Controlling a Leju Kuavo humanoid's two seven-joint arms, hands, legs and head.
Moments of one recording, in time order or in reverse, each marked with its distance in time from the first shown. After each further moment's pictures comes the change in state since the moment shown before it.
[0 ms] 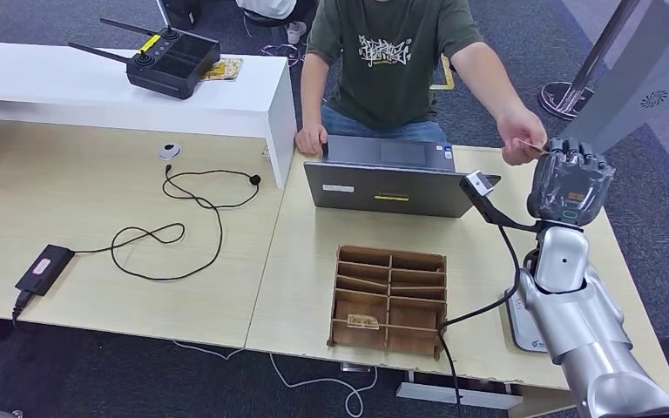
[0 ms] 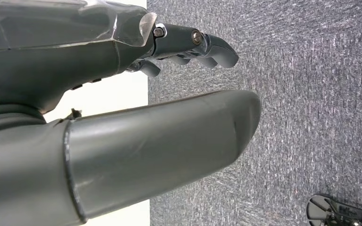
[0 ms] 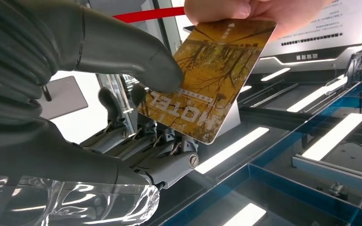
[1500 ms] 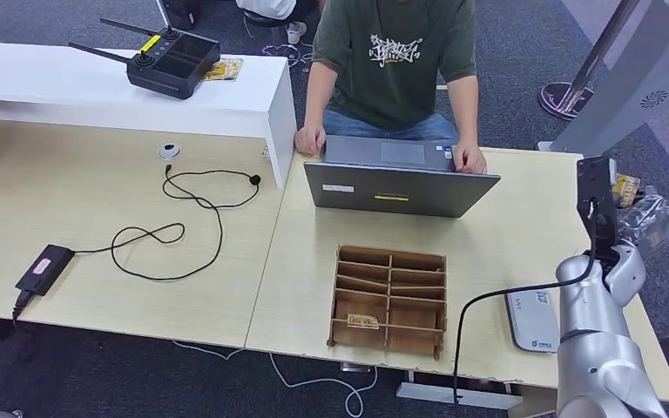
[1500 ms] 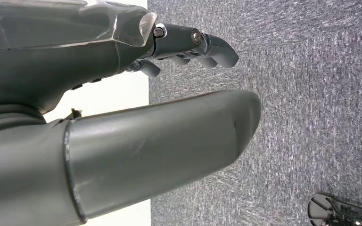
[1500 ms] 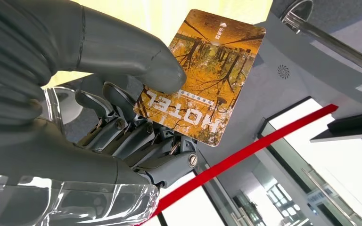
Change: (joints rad) left arm -0.001 -0.003 0.000 0.000 0.000 0.001 0.006; right arm -0.052 0.166 -0.763 0.148 -0.506 0.141 -0.373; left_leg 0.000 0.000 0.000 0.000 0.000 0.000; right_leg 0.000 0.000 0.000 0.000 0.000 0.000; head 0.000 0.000
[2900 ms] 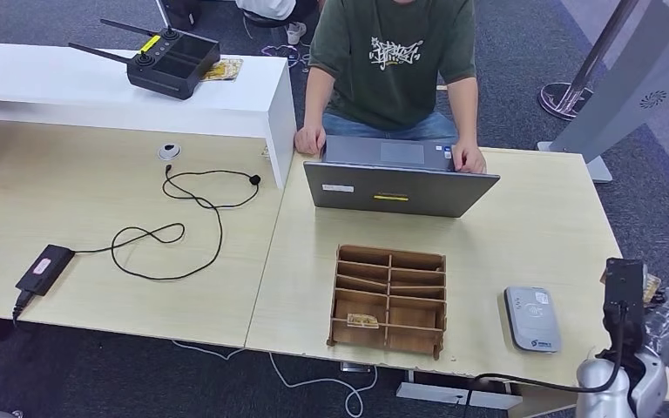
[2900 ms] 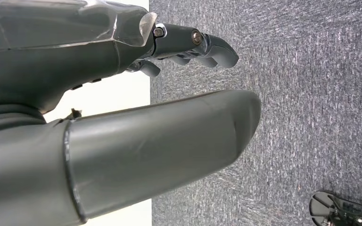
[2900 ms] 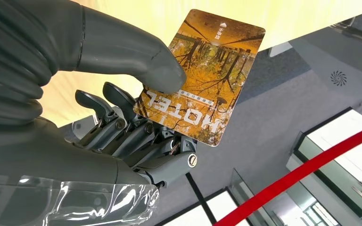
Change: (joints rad) left arm 0.002 -0.013 0.000 0.000 0.015 0.011 0.010; right arm 0.488 0.054 -0.056 -0.483 -0.238 0.140 -0.028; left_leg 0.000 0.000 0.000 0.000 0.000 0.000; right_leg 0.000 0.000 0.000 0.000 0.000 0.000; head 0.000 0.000
